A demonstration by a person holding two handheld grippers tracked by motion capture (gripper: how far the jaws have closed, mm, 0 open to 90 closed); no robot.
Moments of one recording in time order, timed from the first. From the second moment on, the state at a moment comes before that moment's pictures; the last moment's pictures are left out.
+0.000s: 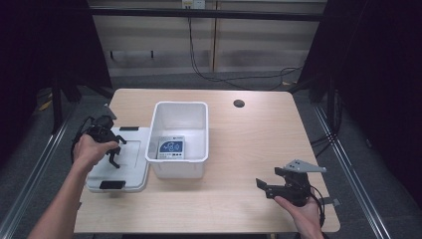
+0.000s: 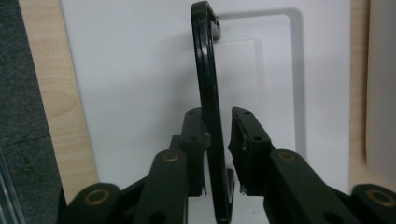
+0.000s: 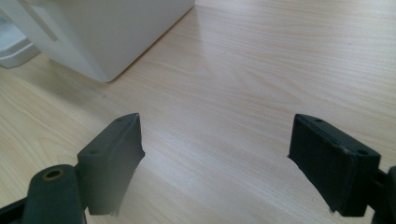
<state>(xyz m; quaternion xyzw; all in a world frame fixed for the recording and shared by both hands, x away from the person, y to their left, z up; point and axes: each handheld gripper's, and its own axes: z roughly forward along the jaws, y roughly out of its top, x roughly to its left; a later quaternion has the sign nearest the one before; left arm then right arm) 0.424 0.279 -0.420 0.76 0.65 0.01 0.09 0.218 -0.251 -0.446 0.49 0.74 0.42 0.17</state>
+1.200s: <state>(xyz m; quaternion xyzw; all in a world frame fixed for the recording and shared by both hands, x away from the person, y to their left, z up) 0.422 0.281 -0.402 0.75 0.65 -0.01 0.09 0.218 -0.250 -0.446 0.50 0.74 0.42 0.17</state>
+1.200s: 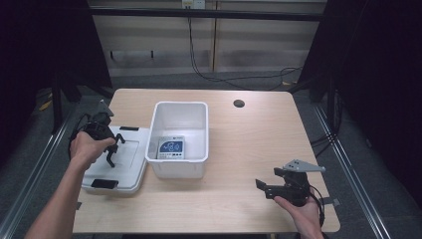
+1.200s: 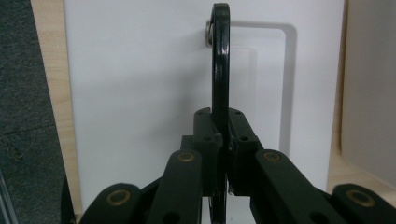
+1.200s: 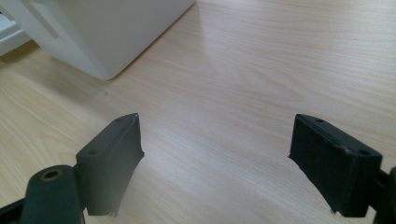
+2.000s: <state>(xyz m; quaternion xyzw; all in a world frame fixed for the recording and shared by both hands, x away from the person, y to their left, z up) 0.414 0.301 -0.368 0.75 0.65 -0.01 0.11 0.218 -0.250 -0.446 0.50 0.74 0.41 0.17</state>
